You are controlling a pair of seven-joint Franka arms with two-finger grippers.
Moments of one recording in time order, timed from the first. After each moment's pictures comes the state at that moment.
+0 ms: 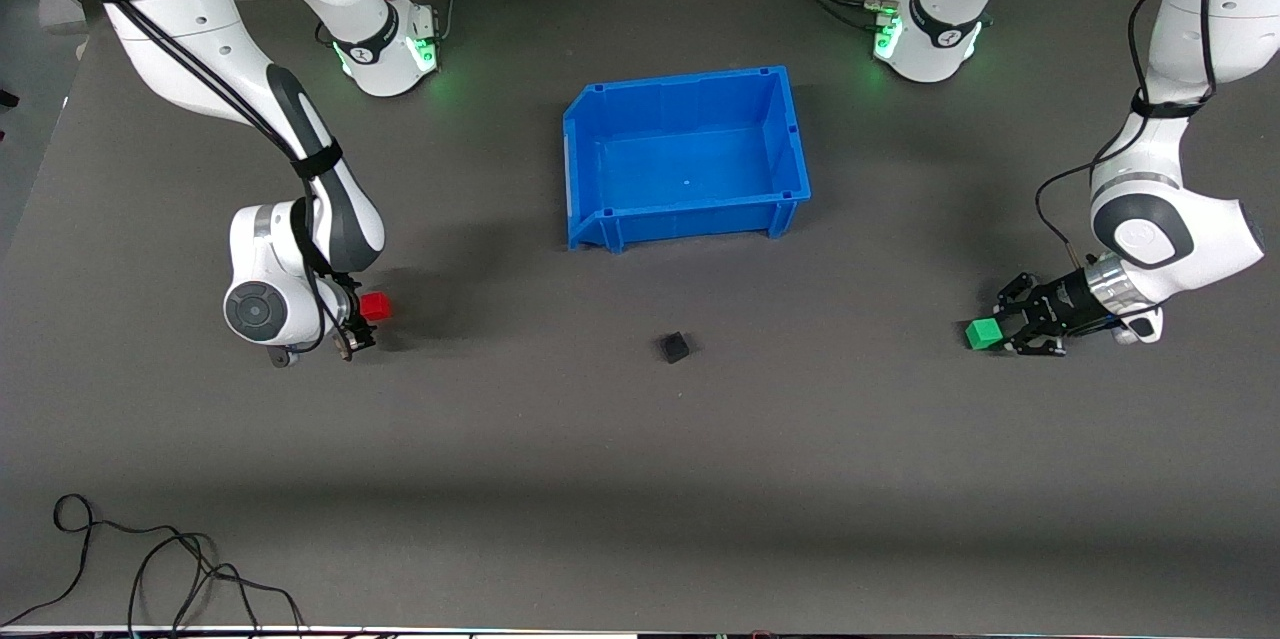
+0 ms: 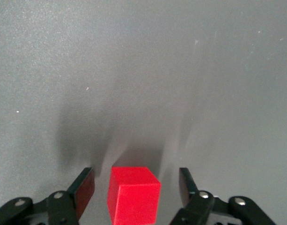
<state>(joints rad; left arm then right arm) 0.21 0.50 -0.01 -2.09 -0.93 2.43 -0.64 0.22 0.51 -0.13 -2.00 -0.05 2.18 1.36</state>
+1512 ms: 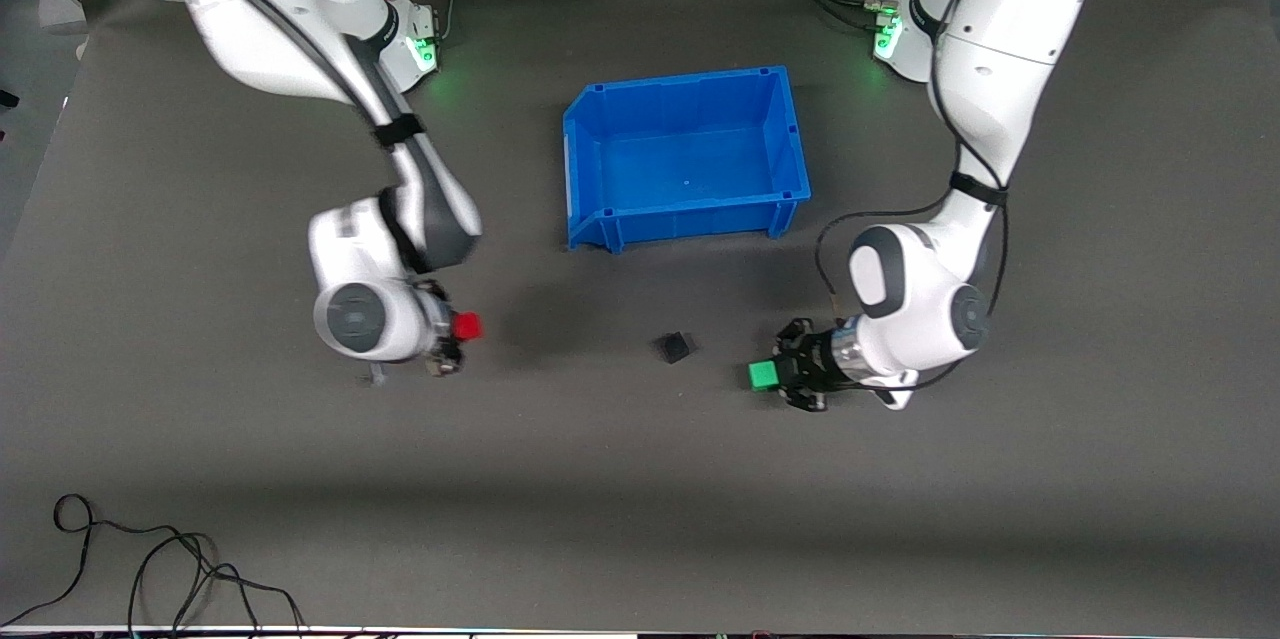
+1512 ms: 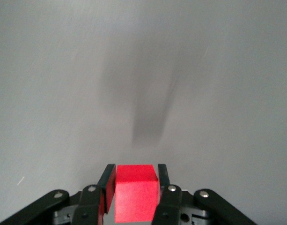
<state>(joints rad) -0.39 0.71 -0.02 -1.68 -0.78 2.45 -1.50 0.49 0.65 -0.12 -1.55 0.11 1.98 1.71</state>
